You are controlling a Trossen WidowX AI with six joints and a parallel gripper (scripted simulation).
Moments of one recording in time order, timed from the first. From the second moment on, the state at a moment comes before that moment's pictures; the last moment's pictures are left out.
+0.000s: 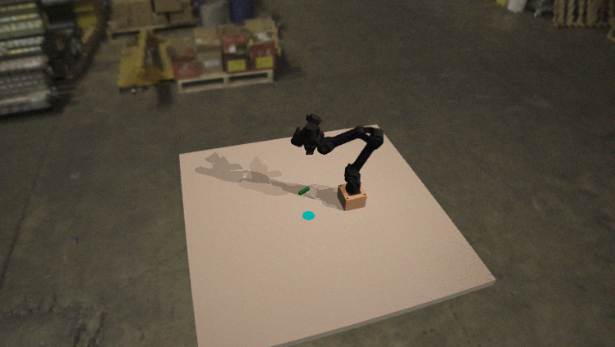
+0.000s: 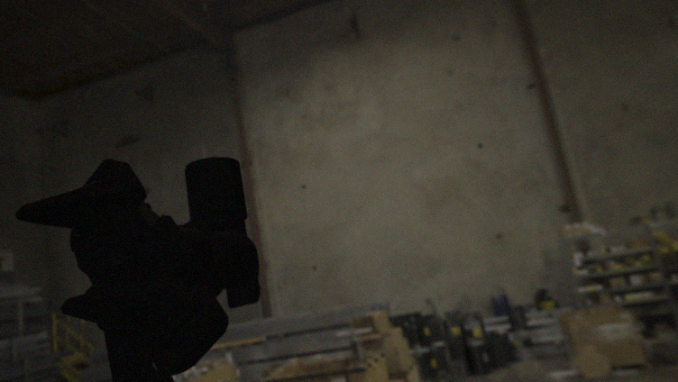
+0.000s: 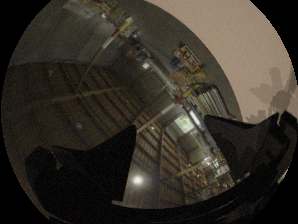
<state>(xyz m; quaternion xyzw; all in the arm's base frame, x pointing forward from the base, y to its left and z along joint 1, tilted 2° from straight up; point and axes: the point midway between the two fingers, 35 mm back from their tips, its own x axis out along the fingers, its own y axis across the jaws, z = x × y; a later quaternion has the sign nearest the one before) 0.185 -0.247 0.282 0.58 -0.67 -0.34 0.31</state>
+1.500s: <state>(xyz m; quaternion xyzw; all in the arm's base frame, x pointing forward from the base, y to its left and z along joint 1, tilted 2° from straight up) 0.265 -0.212 0.125 0.08 0.44 -0.42 0.79</state>
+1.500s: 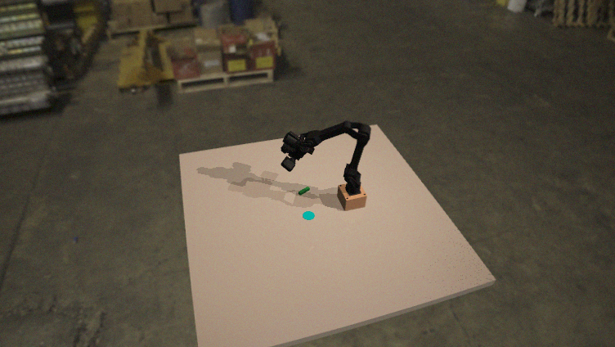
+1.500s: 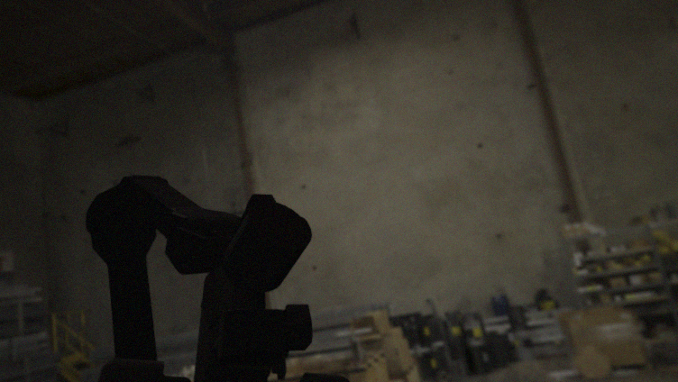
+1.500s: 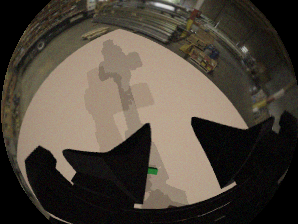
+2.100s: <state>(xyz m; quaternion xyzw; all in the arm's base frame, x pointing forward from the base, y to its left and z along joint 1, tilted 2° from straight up) 0.242 -0.152 0.089 -0.11 0.67 0.00 0.74</state>
